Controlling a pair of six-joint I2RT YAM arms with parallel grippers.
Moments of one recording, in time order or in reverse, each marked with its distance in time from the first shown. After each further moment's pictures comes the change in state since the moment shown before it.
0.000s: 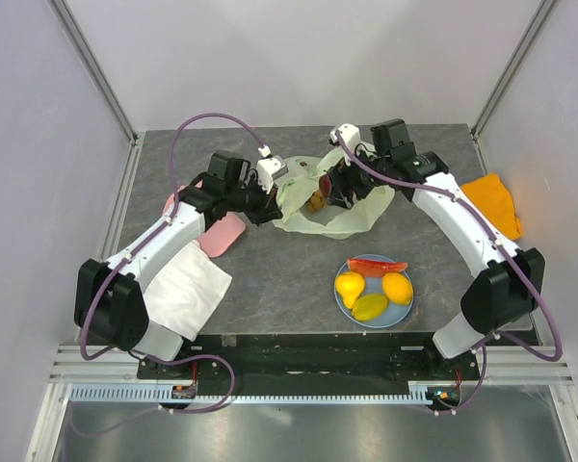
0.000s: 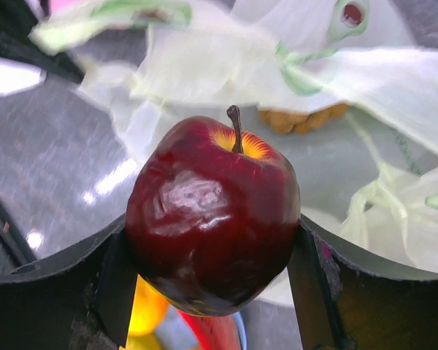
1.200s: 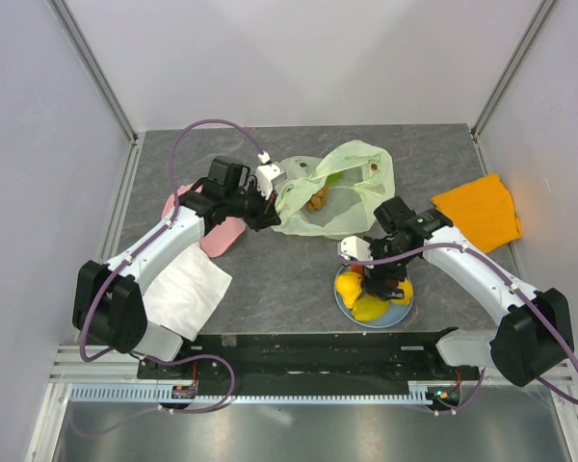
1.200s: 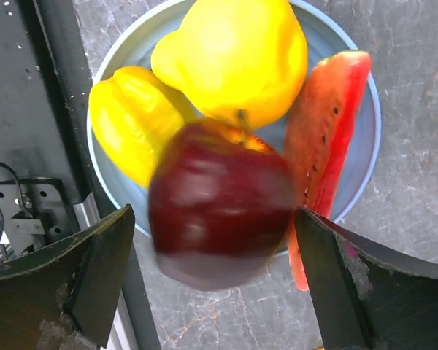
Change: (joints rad) left arm 0.000 -0.016 -0.052 0.005 -0.001 0.000; right arm 0.068 -0.303 -0.536 -0.431 0.094 -0.724
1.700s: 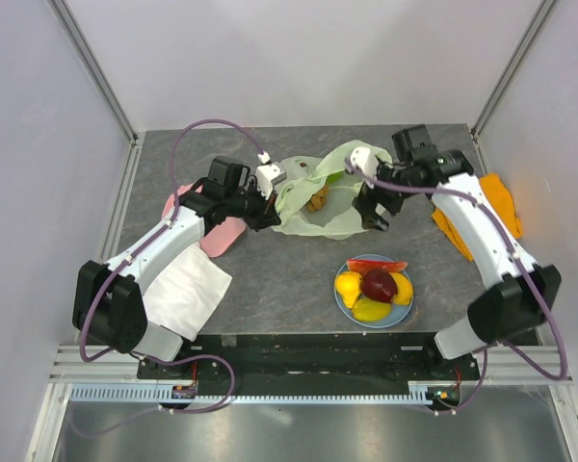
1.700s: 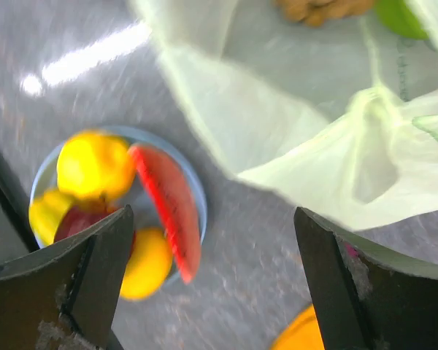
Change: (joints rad) left arm 0.000 0.000 0.000 0.000 0.002 0.000; right arm -0.149 0.185 0.516 -0.001 -0.068 0.226
